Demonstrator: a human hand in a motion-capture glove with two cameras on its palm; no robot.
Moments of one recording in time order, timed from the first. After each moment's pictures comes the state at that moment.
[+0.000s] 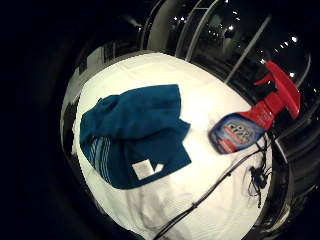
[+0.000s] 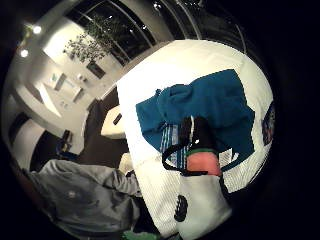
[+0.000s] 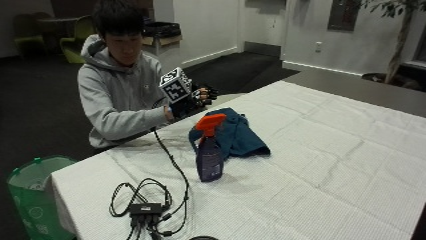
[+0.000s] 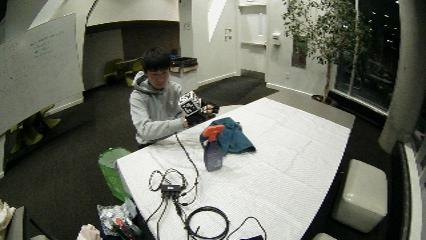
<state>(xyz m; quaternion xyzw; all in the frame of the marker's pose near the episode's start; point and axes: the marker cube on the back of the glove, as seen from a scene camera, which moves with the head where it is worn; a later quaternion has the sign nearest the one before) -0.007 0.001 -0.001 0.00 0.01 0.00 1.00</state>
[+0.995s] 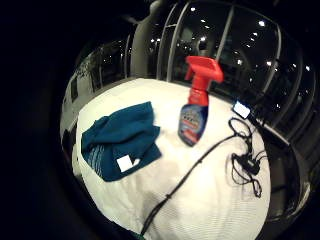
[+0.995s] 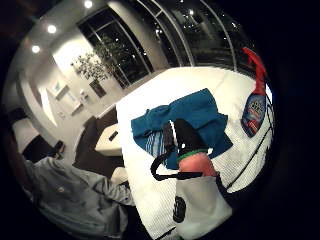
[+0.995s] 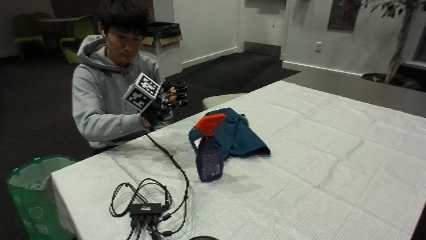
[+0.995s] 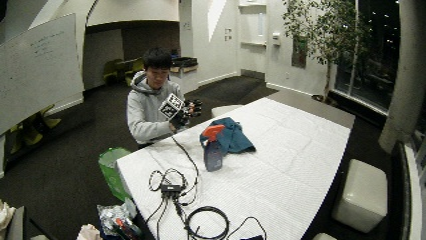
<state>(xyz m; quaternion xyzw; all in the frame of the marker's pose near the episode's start) 0.063 0.064 -0.069 0.17 0.03 0.06 0.98</state>
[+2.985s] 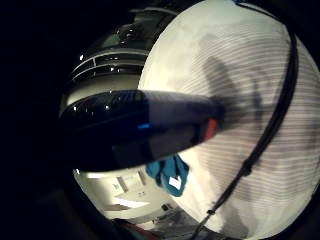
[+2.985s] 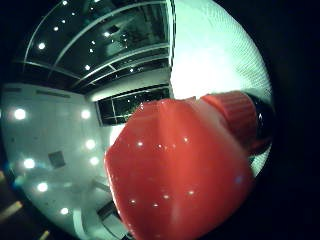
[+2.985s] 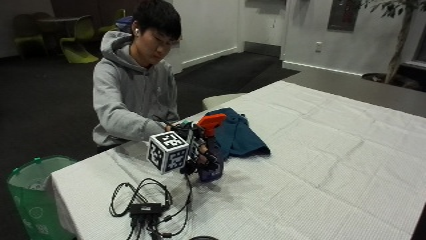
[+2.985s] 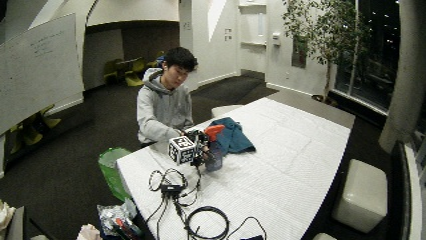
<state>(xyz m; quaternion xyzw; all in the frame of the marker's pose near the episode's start) 0.229 -0.013 0.003 0.05 -0.43 0.48 0.77</state>
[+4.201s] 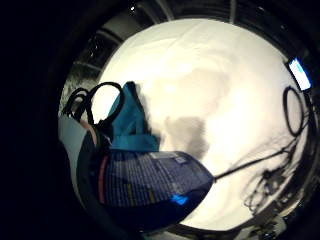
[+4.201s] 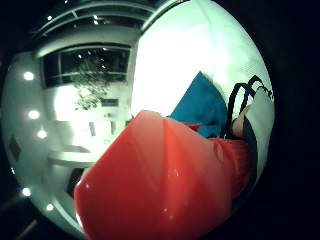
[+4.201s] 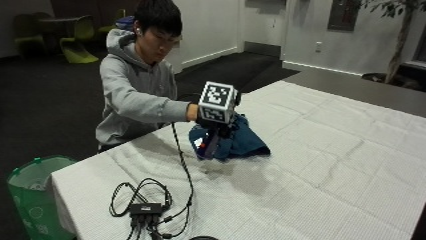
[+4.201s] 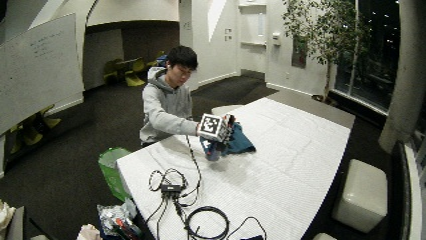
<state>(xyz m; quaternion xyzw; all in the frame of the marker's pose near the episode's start) 0.159 -0.115 0.011 -0.21 -0.16 0.23 0.94</state>
